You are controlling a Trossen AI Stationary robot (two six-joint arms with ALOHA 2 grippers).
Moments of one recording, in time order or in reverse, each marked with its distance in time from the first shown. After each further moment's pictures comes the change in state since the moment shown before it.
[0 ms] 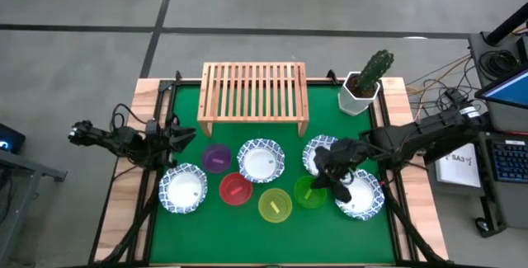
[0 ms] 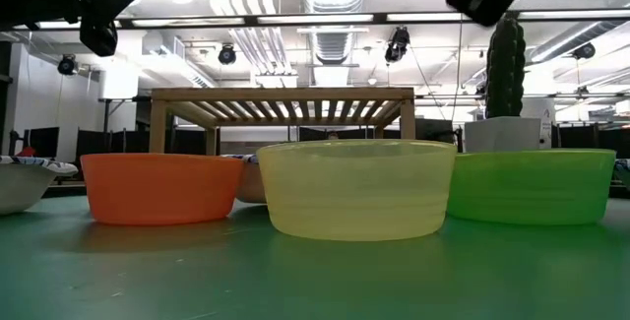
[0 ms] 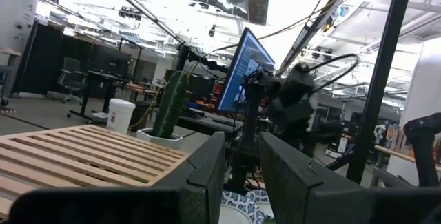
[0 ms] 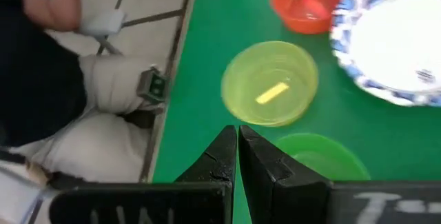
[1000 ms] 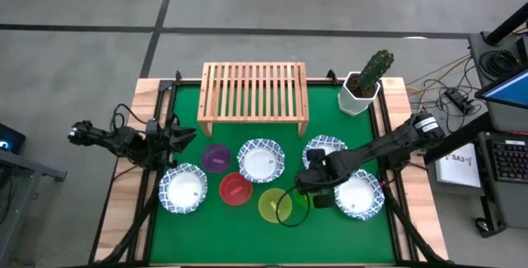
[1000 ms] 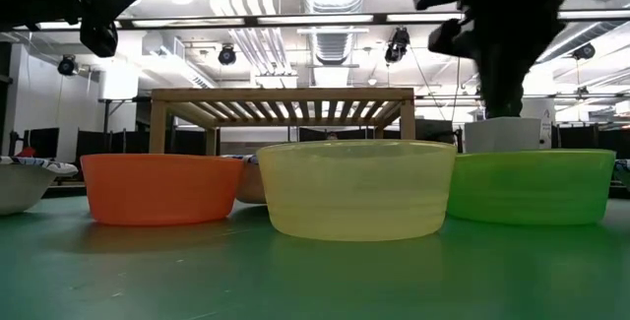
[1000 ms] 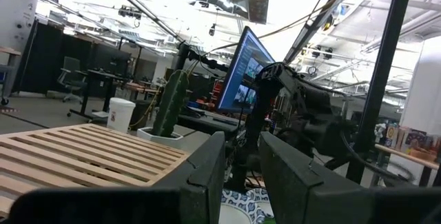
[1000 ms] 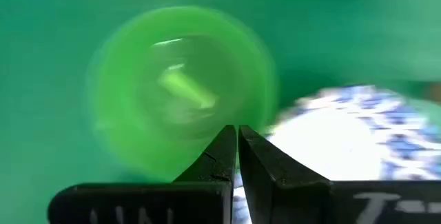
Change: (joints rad) left arm 0.000 0.003 -0.001 0.000 0.000 -0.001; right arm 0.071 0.491 0.334 -0.595 0.400 -0.162
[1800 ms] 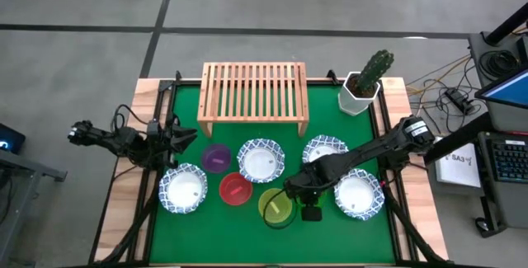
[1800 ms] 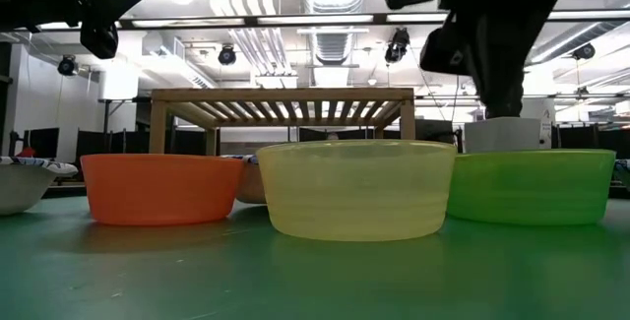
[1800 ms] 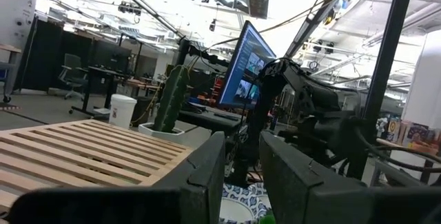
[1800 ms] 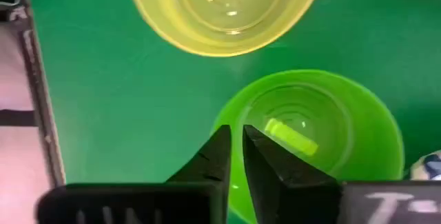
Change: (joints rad) left arm 0.000 0.004 0.000 -0.016 0.000 0.000; right arm 0.000 0.100 0.083 0.134 -0.310 0.174
